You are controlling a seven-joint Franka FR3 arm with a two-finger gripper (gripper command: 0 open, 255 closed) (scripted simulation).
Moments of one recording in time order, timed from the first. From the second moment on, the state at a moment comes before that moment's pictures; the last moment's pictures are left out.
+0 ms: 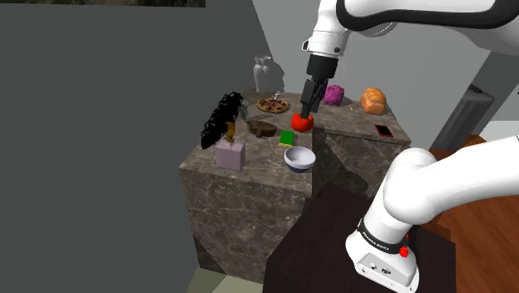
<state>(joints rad) 0.02 -0.79 -0.06 -2.38 0.12 1.58 -0.16</state>
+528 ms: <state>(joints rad) 0.04 -0.67 -0.08 -2.45 0.11 1.82 -0.25</state>
